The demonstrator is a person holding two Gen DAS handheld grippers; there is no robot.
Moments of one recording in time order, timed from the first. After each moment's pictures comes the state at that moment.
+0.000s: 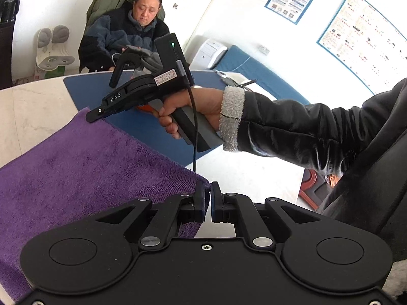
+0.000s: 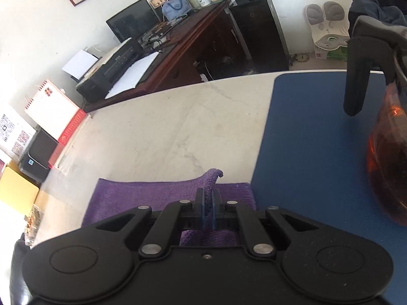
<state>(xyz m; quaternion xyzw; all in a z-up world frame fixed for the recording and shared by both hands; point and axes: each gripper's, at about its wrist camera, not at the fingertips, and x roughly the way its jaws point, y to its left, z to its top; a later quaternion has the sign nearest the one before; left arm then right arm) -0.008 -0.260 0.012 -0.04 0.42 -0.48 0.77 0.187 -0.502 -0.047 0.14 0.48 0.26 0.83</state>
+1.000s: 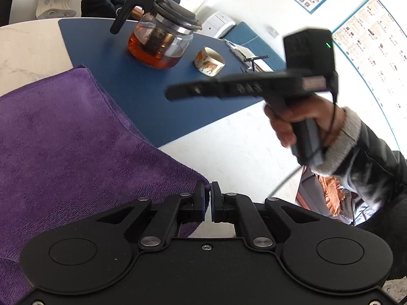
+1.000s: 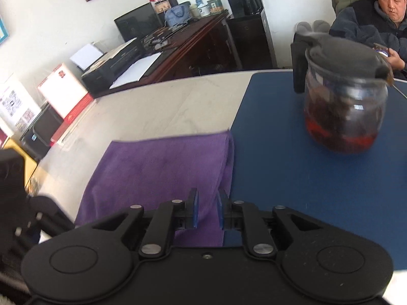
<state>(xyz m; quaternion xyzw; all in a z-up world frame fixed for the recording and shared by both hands) 0.009 -0.287 -0.038 -0.08 0.50 -0.47 0.72 0.040 -0.570 -0.014 0.08 0.47 0.25 0.85</state>
